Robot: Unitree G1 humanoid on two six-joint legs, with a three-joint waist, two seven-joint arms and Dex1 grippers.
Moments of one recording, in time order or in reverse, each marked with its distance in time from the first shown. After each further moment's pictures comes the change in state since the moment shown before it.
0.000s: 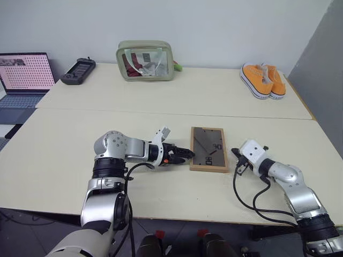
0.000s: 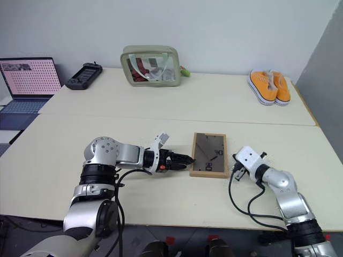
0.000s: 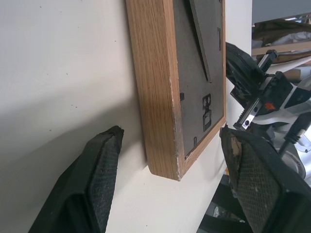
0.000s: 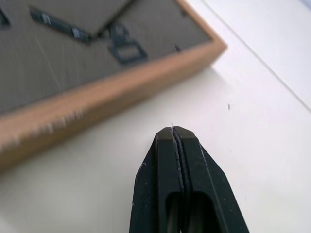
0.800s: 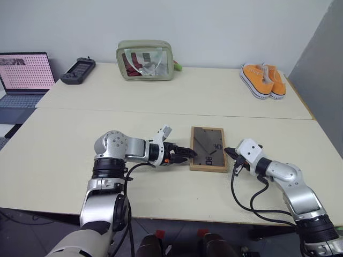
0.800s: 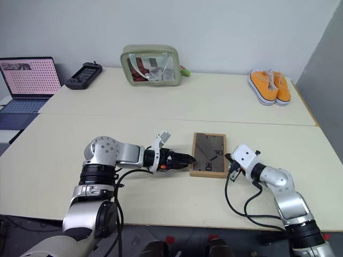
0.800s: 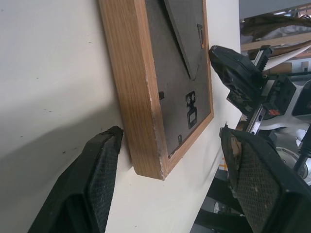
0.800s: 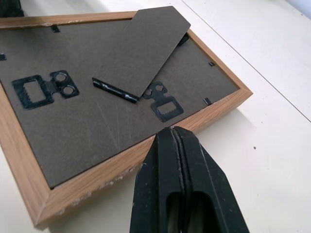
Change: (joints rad) left arm 0.007 0.014 -0.033 -0.027 -0.028 -0.002 -0.040; right arm -0.029 0.056 0.027 -0.093 0.046 0.052 0.057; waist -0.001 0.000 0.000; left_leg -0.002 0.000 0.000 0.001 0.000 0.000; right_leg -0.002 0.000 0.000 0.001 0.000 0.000
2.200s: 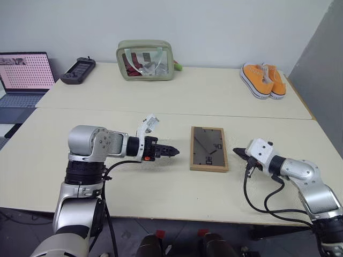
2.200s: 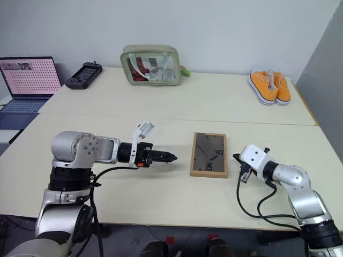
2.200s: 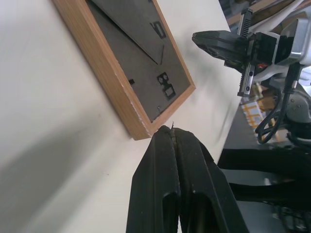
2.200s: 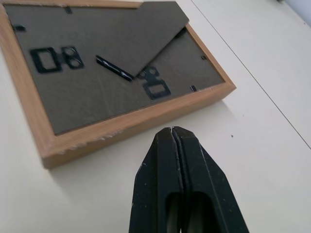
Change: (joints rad) left arm 0.041 0.211 -0.150 -0.309 0.202 0.002 -0.506; right arm 0.053 -0.142 -0.058 -0.122 0.048 0.019 0.112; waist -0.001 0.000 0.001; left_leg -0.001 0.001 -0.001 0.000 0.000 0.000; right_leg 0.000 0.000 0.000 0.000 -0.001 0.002
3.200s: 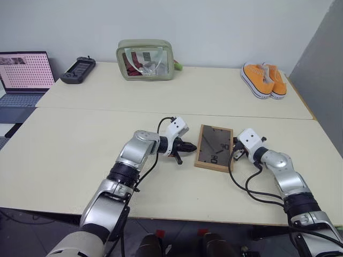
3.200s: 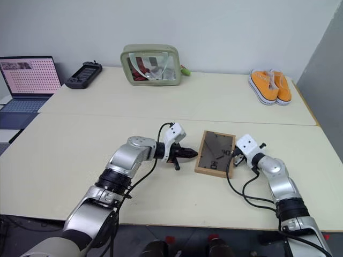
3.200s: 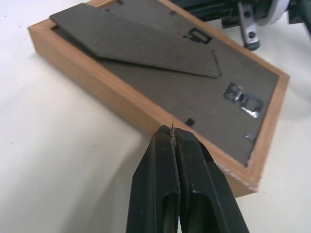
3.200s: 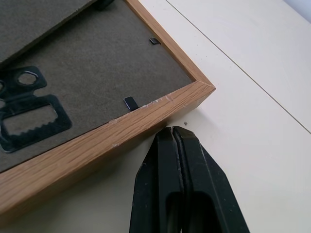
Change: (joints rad) left arm 0.008 -0.172 -0.297 0.245 0.542 -0.951 -0.225; right arm -0.285 0.198 0.042 0.594 -0.136 -0.178 -0.237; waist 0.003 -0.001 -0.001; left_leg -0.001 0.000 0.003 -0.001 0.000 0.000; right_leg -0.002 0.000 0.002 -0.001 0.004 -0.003
